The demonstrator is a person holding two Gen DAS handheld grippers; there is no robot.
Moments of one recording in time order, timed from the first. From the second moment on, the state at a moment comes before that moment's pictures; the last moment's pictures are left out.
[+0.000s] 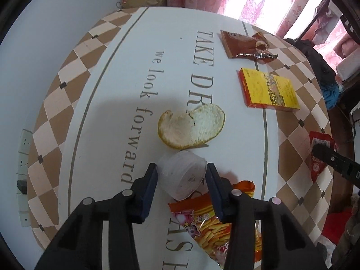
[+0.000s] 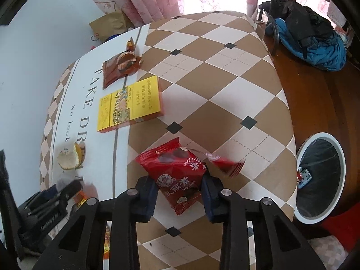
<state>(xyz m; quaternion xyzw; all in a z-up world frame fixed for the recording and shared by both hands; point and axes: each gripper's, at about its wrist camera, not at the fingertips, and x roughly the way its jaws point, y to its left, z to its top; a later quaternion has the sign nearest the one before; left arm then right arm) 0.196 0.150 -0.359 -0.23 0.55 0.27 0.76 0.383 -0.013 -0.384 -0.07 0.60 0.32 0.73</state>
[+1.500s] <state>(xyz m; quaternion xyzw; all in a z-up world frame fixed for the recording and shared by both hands) 0.293 -0.048 -0.155 -0.15 0.39 0.11 0.90 0.402 -0.249 -0.202 0.07 0.48 0.31 0.82</state>
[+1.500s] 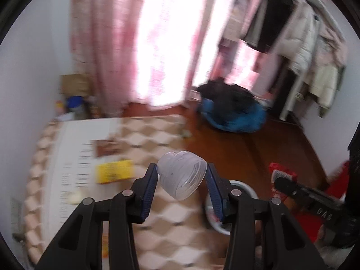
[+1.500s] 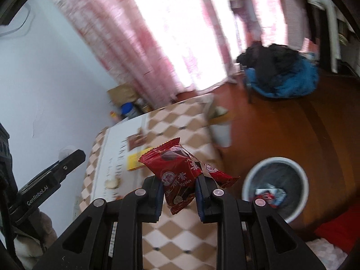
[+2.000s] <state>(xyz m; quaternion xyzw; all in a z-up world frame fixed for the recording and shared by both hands) 0.468 -0.200 -0.329 -0.21 0.59 -0.05 0.78 0.495 -0.452 -0.402 0.17 0.61 0.15 0.76</state>
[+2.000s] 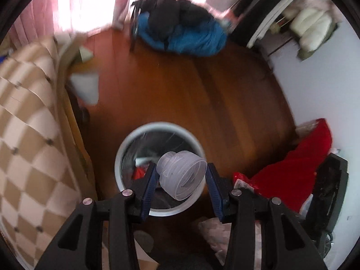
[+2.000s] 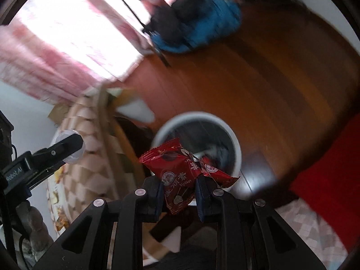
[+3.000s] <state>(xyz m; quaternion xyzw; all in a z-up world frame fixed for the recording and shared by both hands) 0.454 -0.189 -0.395 -0.10 0.62 0.08 0.77 0.536 -0.431 -0.500 0.03 0.67 0.07 0.74</state>
